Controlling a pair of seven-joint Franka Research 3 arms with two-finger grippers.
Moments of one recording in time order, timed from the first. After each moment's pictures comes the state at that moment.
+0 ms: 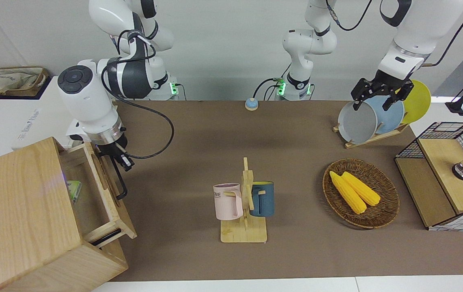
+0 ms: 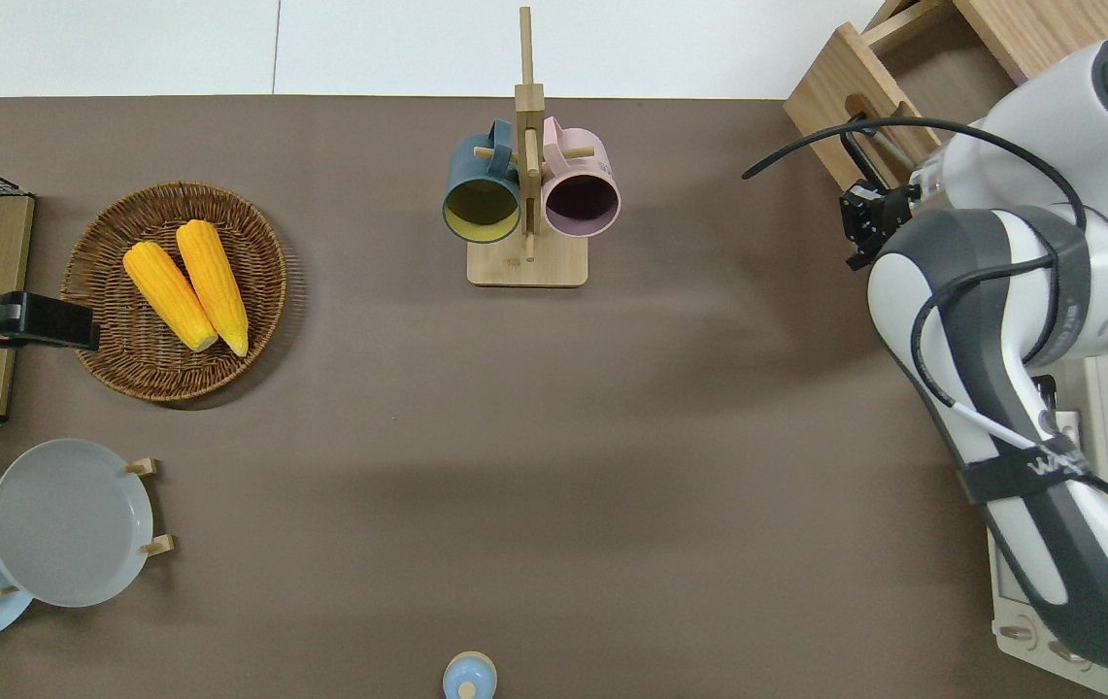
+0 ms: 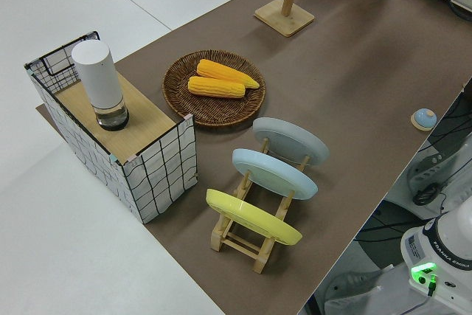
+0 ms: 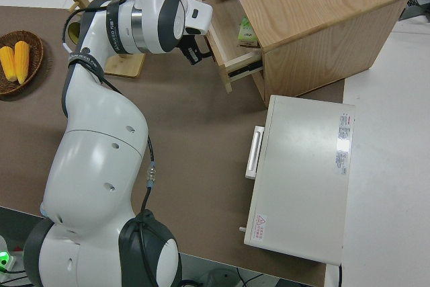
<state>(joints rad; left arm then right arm) -0.15 0.04 0.15 -1.49 -0.02 1.55 0.05 0.15 0.37 -0.13 -1.44 0.05 1.83 0.86</state>
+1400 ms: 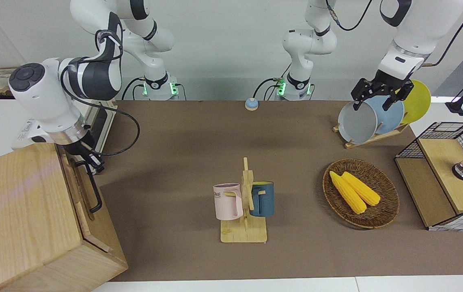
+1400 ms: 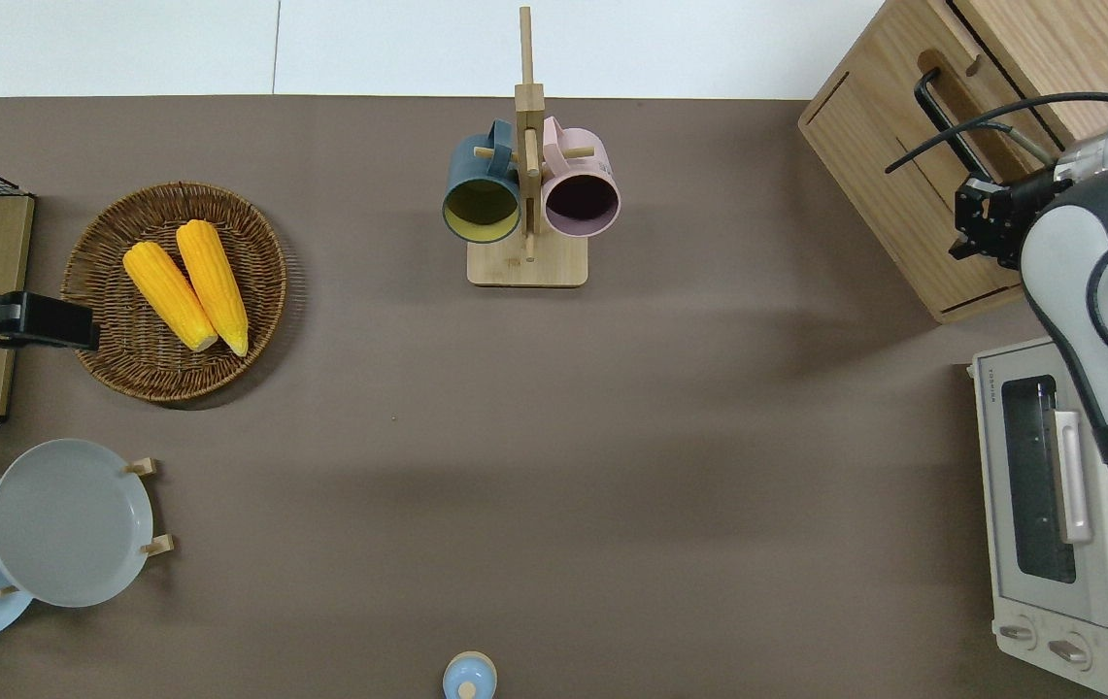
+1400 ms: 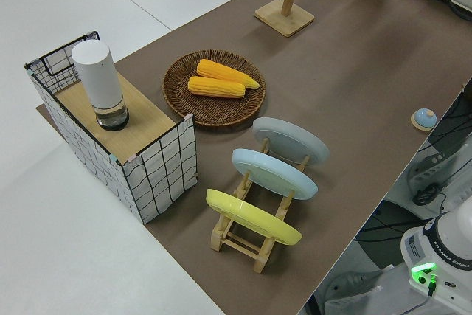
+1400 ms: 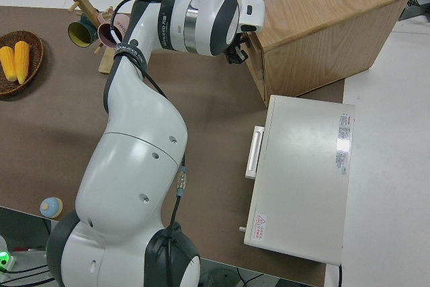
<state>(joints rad) -0.15 0.04 0.15 -1.49 -0.02 1.55 0.05 0.02 0.37 -0.13 -1.42 0.08 1.83 0.63</state>
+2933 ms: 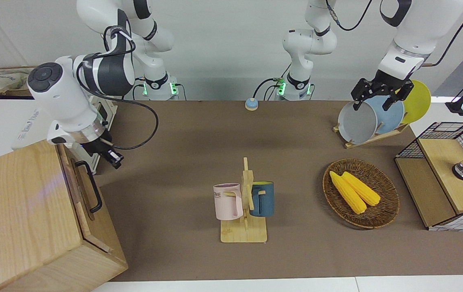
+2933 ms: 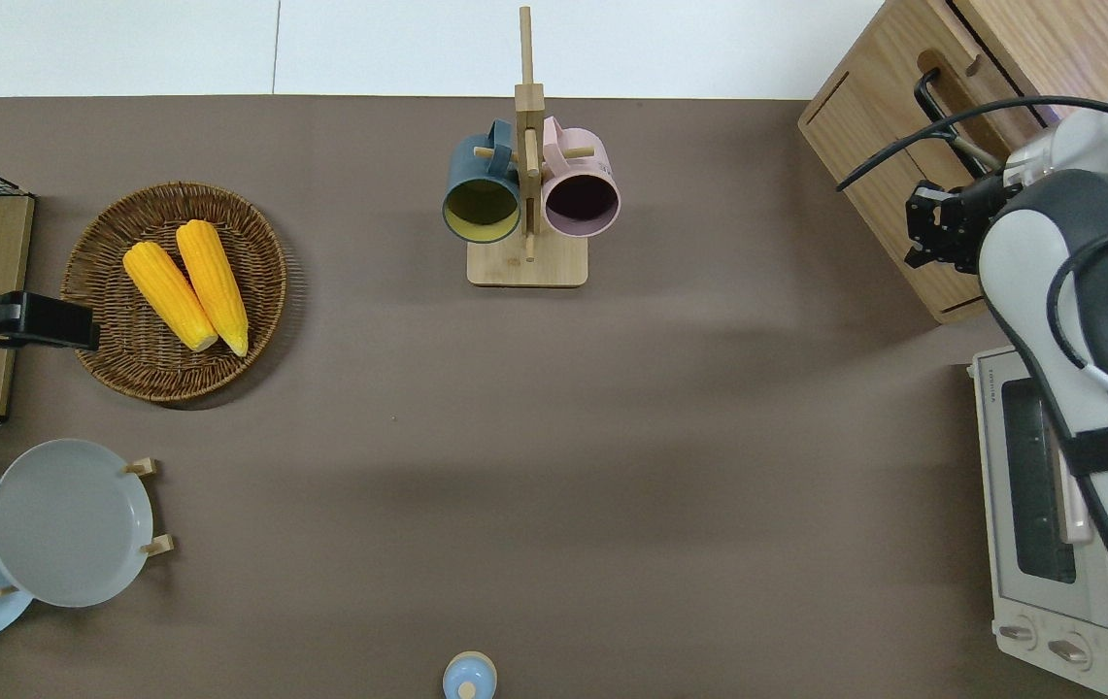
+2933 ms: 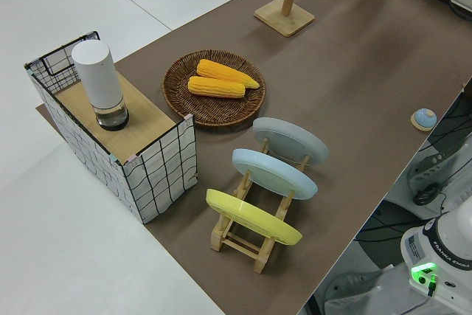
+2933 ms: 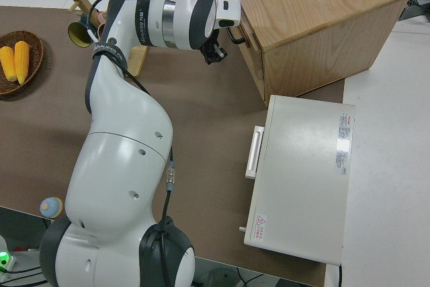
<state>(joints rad) -0.15 0.04 0.15 -1.49 -0.02 1.55 0.05 0.05 0.36 -0.06 -1.39 0.08 1.74 0.59</state>
